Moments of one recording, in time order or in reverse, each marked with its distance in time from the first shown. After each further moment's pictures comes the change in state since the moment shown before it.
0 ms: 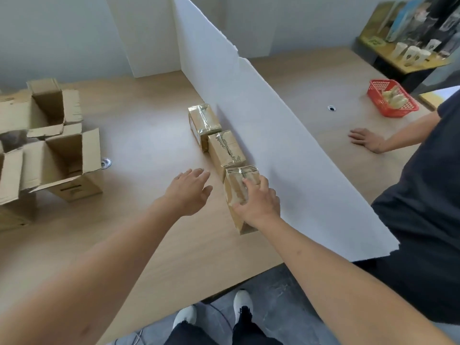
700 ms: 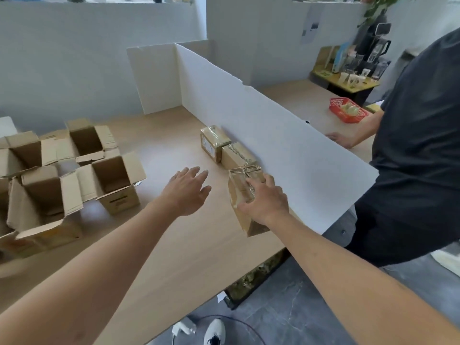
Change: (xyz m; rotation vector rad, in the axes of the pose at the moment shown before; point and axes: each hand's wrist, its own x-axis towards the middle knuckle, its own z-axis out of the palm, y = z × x) left_hand -0.166 -0.100 -0.062 0.093 0.134 0.146; right_hand -0.186 -0.131 -0.012 0.051 0.155 0.074
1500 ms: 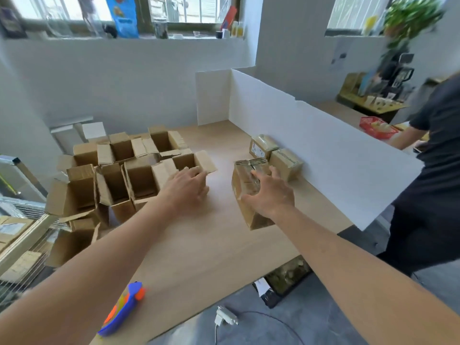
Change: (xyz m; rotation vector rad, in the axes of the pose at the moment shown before) left_hand -0.242 -0.174 -0.062 0.020 0.156 -0.047; right_hand -0.165 -0.217 0.042 -0.007 0.154 -0.101
